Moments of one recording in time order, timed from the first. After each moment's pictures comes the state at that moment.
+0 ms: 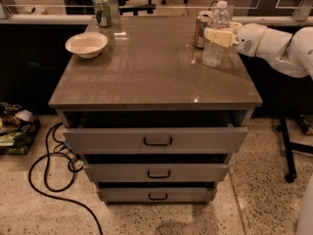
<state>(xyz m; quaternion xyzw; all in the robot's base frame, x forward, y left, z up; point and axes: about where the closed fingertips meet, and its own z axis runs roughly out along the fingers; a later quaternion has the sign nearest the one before) 0.783 -0.209 0.920 -0.30 0.65 0.30 0.64</state>
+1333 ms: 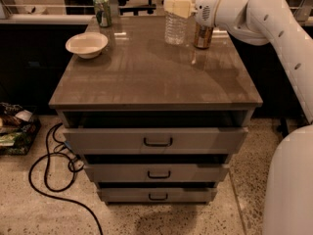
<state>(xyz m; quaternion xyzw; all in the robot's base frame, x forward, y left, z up) 0.812 -0.080 0.993 -0.28 0.66 0.33 0.61</state>
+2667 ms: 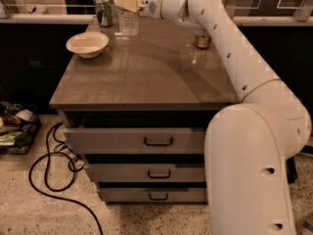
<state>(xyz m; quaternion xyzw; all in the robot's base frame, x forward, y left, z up) 0.853 0.074 1.000 -0.35 0.60 0.36 0.62</state>
